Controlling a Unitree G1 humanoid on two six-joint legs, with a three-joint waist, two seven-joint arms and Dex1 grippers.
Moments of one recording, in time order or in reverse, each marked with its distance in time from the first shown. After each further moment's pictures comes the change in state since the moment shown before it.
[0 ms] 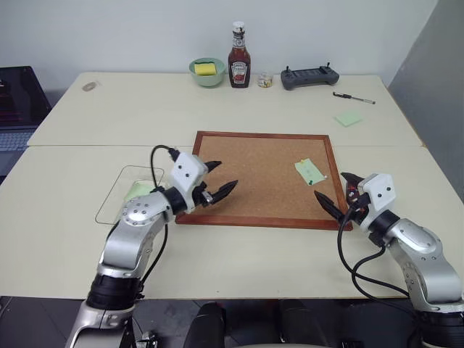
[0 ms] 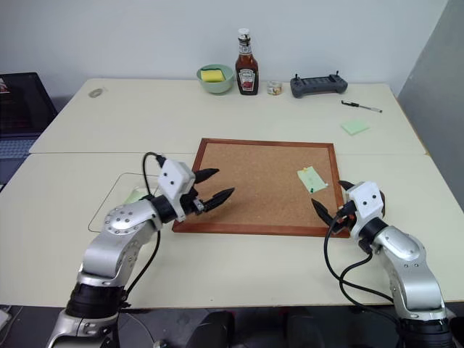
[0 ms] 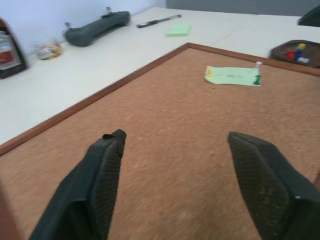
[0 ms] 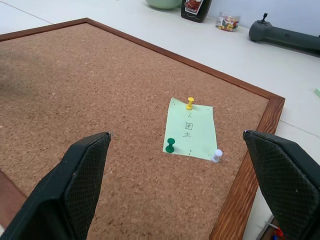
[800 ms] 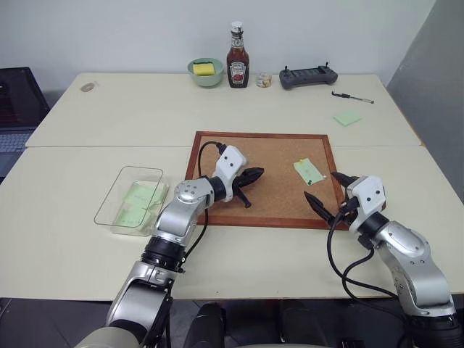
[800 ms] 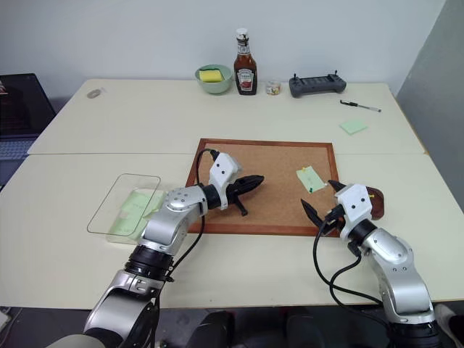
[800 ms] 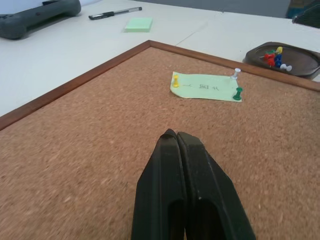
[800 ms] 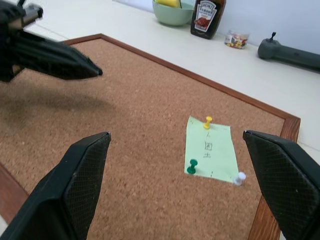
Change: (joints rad) left arm -0.245 -0.220 -0.126 0.473 0.116 -0.145 -0.014; right arm -0.053 0.055 0.061 -0.012 -0.036 -0.024 -0.037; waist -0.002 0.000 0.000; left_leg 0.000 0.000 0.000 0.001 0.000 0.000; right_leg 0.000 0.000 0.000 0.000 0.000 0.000
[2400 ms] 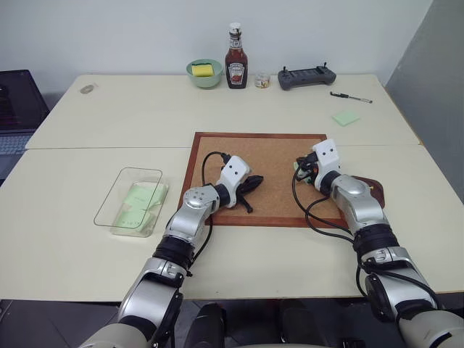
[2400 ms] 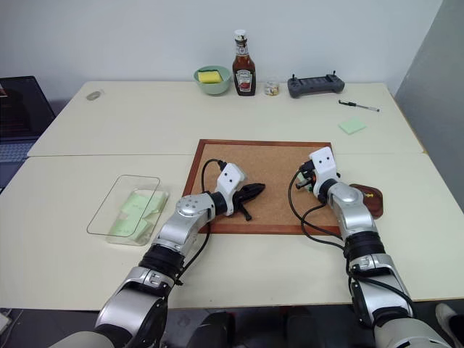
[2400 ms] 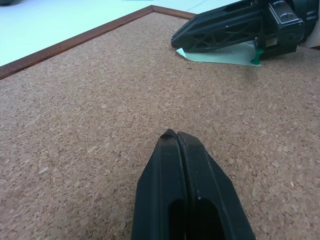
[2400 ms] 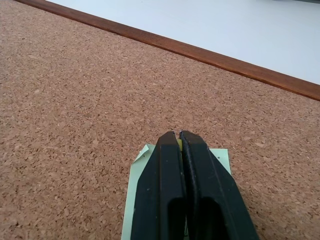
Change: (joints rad) left arm -0.020 -0.042 0.017 0.183 0.066 -0.125 0.007; right arm -0.608 0.131 0.089 0.935 -0.129 -0.112 -0.078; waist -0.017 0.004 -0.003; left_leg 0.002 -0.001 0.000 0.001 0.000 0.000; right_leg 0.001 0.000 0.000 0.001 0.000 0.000
